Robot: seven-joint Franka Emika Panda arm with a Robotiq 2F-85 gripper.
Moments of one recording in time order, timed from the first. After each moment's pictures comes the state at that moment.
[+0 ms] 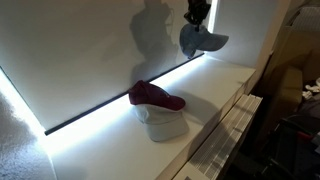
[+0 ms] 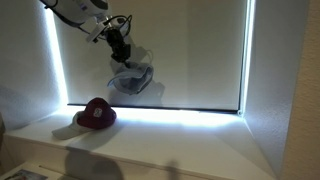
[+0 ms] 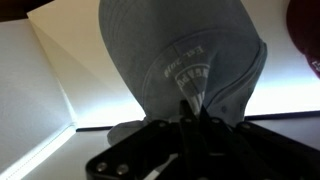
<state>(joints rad) 0.08 0.18 -0.10 -1.79 -0.40 2.01 0.41</state>
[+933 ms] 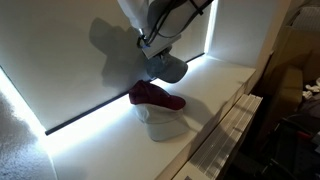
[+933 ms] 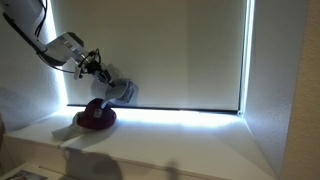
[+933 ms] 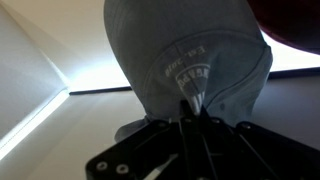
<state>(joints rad) 0.32 0.54 -0.02 -1.60 -0.82 2.07 1.12</state>
